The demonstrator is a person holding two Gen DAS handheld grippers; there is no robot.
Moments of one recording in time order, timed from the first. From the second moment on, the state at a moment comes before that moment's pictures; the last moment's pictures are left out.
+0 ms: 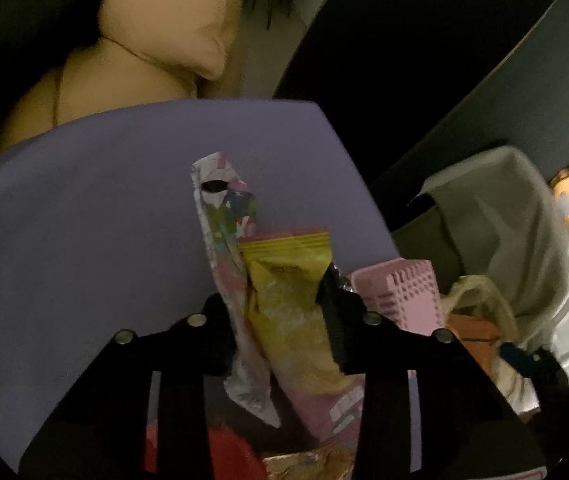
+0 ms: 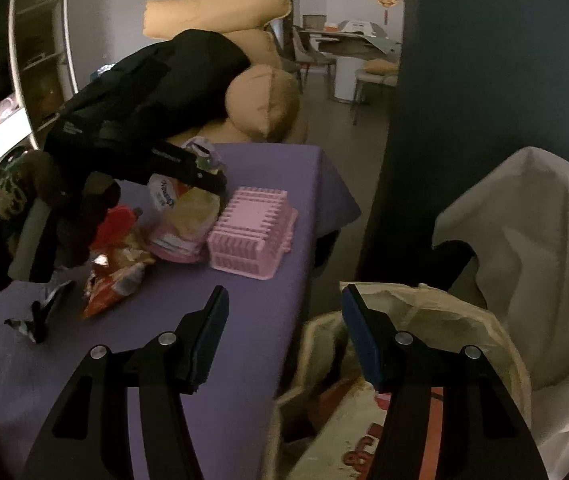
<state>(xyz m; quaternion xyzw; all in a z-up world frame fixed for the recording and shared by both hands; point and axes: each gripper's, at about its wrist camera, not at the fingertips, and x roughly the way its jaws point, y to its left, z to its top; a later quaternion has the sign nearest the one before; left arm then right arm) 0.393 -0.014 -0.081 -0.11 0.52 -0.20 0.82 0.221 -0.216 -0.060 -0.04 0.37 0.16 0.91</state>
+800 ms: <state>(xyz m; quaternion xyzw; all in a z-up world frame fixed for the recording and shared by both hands) 0.209 0.113 -0.043 -0.21 0.45 -0.22 0.84 0.183 -0.134 -0.056 -0.05 0.39 0.25 0.88</state>
